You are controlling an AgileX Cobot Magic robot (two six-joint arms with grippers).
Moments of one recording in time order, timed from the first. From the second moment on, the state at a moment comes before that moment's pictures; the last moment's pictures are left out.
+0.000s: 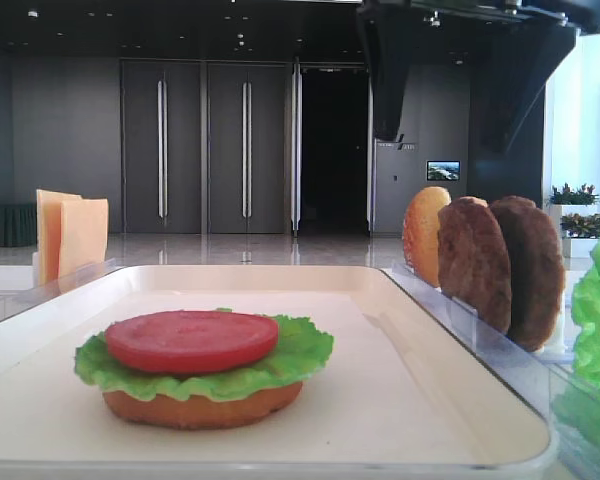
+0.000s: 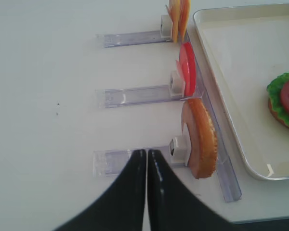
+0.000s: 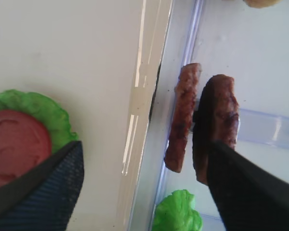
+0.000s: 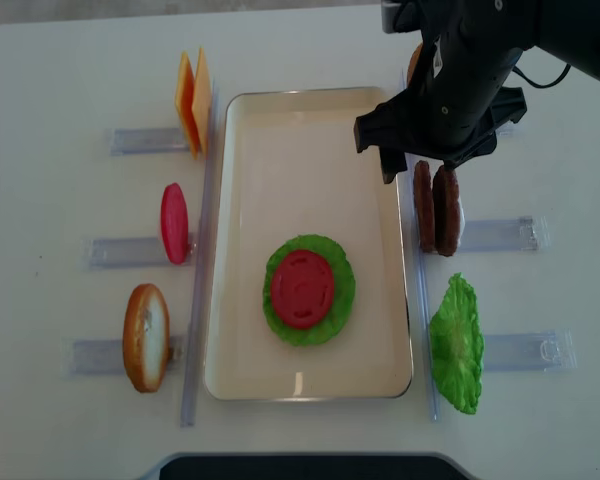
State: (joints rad) left arm 0.05 -0.02 -0.47 -0.07 1.11 0.12; right arm 0.61 1.70 -1.37 0.01 1.09 0.39
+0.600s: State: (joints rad) left arm 0.05 -0.02 -0.47 -0.07 1.11 0.12; right arm 0.61 1.75 -1.37 0.01 1.10 0.38
